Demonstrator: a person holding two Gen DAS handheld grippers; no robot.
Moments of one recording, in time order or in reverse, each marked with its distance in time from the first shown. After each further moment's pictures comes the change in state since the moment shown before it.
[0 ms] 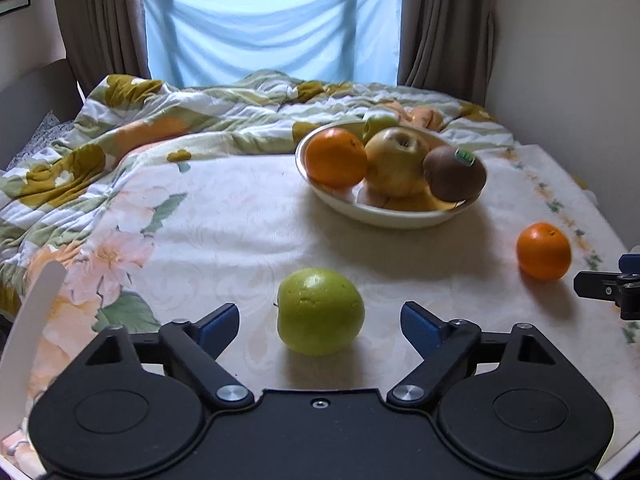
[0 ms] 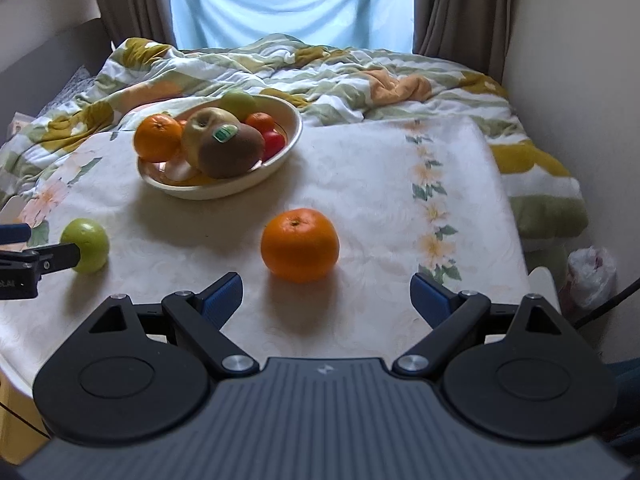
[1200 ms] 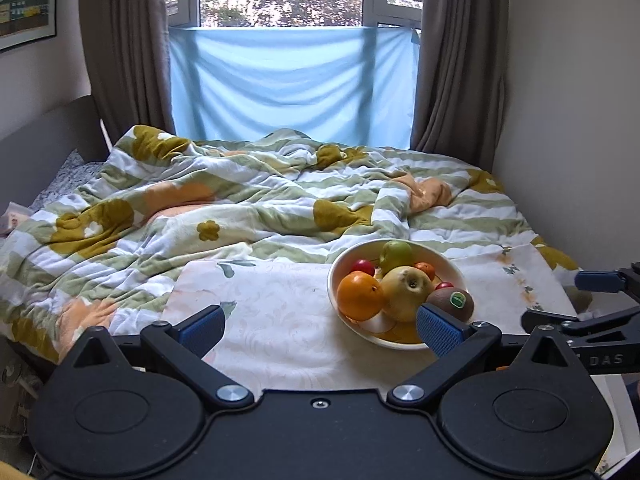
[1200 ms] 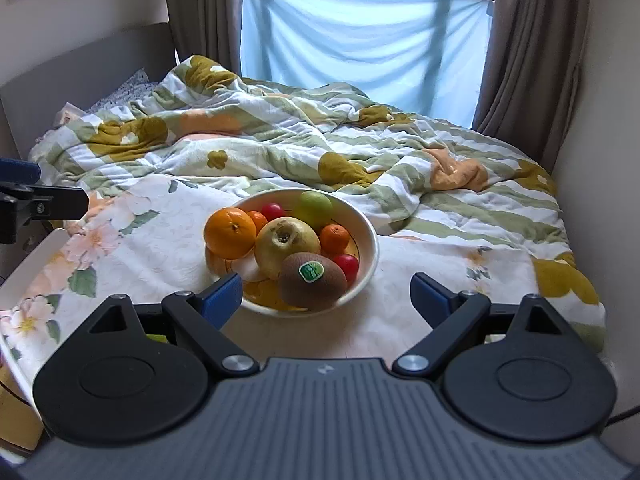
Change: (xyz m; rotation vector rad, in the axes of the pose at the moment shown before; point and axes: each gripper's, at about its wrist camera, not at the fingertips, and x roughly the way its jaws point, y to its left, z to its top) left arm -0.096 0.027 0.092 -0.051 -0.127 0.022; right arm -0.037 0.060 0.094 -0.205 -0.122 0.098
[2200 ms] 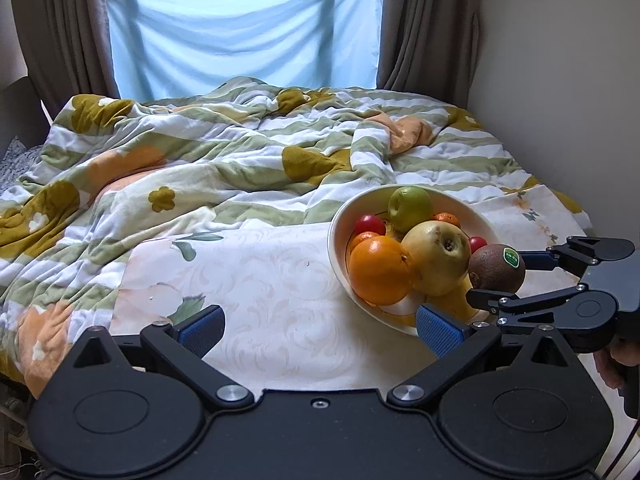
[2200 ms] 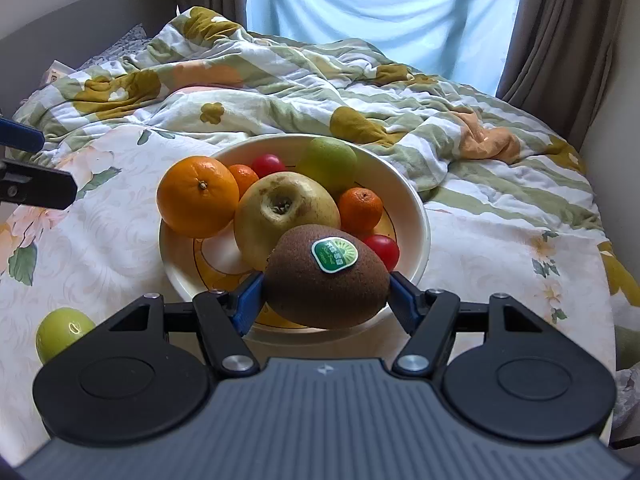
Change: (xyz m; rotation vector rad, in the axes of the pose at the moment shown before) left arm 0.117 0.027 0.003 0.114 0.161 -0.116; right arm 0.139 0.015 -0.013 -0.043 0.111 0.017
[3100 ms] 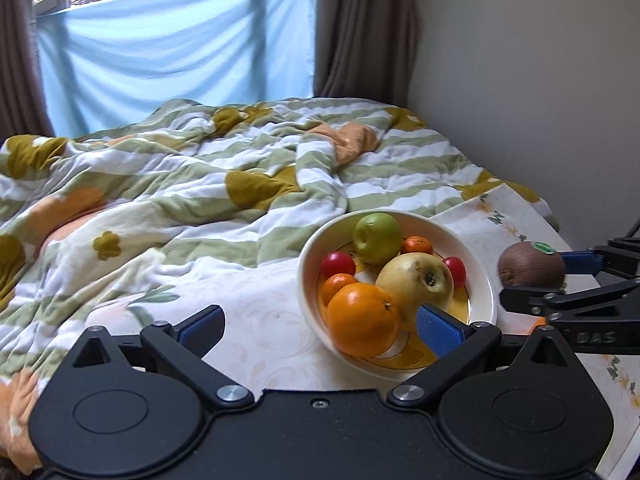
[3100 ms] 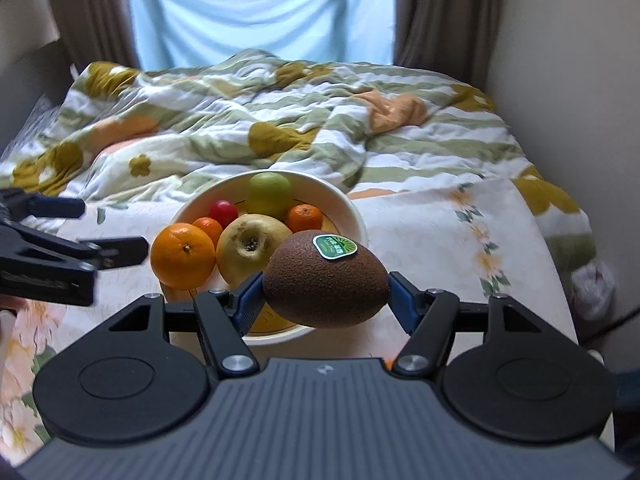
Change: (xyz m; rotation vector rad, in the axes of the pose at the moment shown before) left arm 0.030 0.012 0.034 0.131 -0.029 -0.169; right arm -0.054 0.012 0.027 0.284 0.027 -0.202
